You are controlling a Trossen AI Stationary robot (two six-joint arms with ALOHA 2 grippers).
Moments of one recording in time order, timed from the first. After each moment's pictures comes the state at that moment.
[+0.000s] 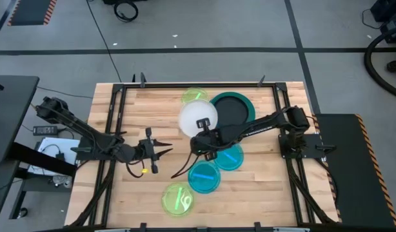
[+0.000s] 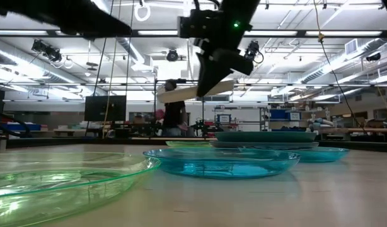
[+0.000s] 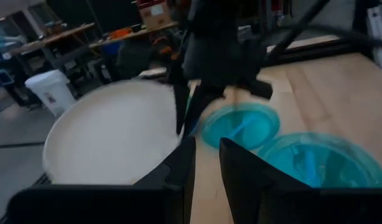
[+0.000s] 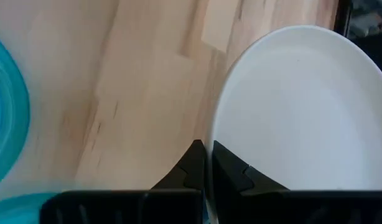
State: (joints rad) left arm -0.49 1.06 0.41 0.44 -0.75 0.08; right arm 0.15 1.93 1.54 -0.76 0.51 -0.25
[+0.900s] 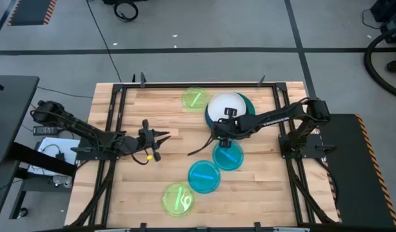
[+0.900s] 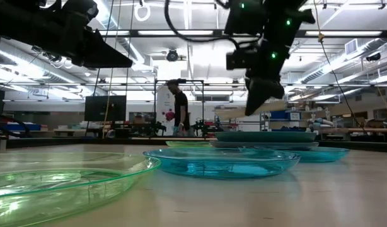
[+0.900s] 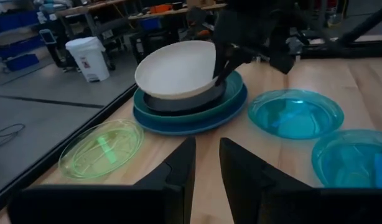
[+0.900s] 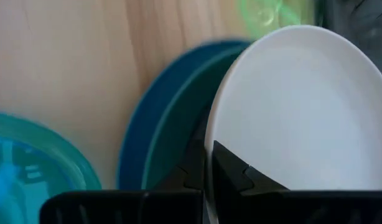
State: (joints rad) left arm -0.34 1.03 0.29 0.49 -0.75 -0.04; right arm 0.01 1.67 1.09 -0.68 0.54 0.06
